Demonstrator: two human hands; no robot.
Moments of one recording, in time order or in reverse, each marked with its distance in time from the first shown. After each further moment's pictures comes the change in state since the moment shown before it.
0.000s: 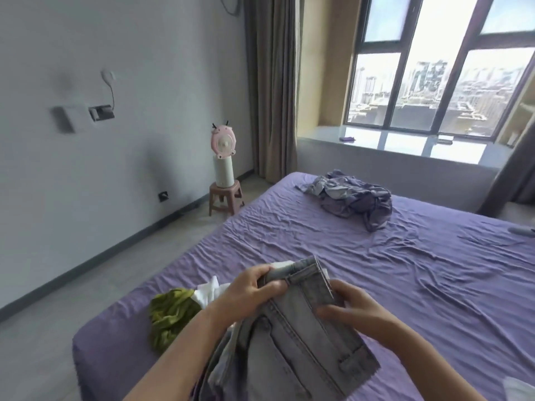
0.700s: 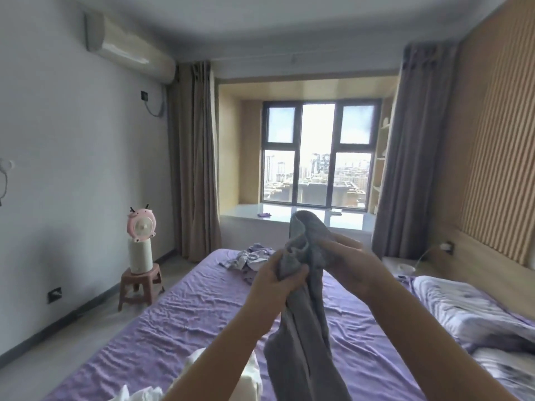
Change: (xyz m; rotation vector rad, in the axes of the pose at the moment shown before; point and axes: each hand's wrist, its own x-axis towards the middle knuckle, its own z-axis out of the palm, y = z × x) left_hand 0.015 0.206 0.122 -0.468 -0.021 0.476; right_hand -0.136 -0.182 -0.110 0.567 0.548 -0.339
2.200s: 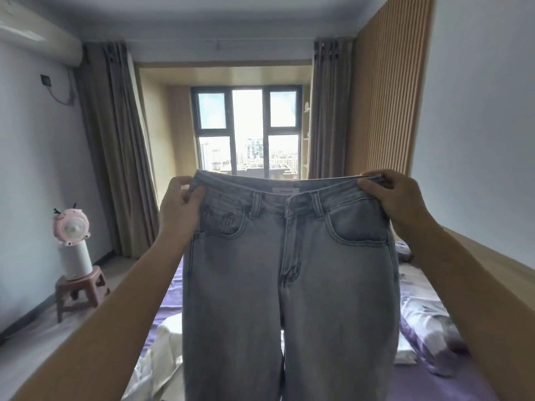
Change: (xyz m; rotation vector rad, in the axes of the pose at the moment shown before) left_hand -0.066 0.113 -0.055 0.383 0.300 0.228; right_hand -0.225 -0.101 -0.033 -0.629 0.602 -0.498
